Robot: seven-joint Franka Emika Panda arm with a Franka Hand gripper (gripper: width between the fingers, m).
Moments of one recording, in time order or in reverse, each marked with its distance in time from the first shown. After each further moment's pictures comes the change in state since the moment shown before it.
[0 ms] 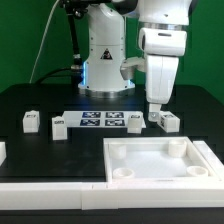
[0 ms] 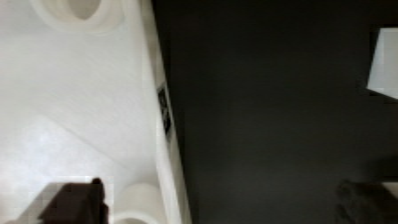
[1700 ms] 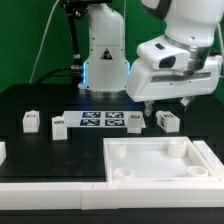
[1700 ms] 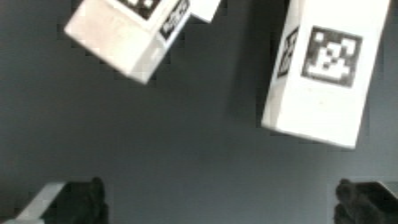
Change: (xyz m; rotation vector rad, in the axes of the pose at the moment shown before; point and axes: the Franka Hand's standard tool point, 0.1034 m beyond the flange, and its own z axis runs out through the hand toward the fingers) arm 0.033 -0.065 0.013 0.247 -0.343 1.026
